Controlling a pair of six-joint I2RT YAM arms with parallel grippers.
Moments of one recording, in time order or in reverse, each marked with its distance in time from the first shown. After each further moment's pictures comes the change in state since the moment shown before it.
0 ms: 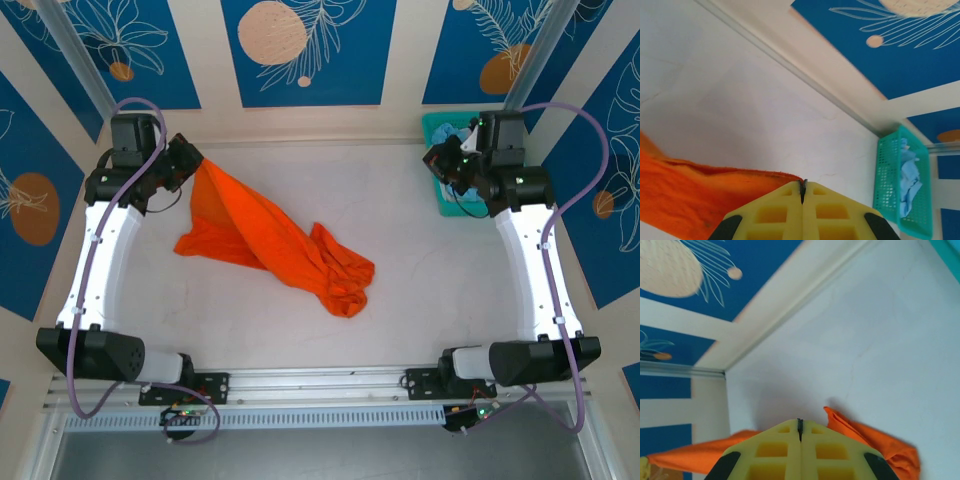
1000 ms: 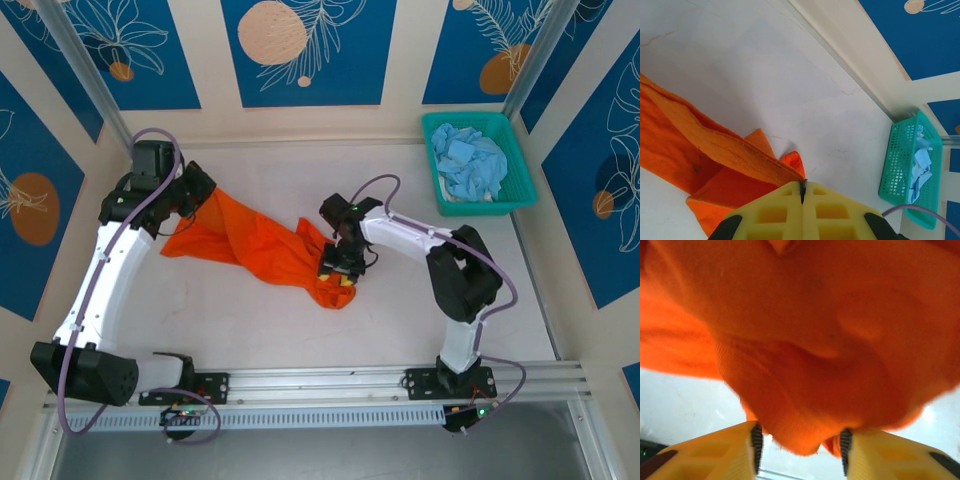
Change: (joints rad) left arm -0.092 -0.106 -0.208 -0.002 -0.064 -0.124; right arm 0.600 0.525 -0.317 -0.048 -0.033 0.009
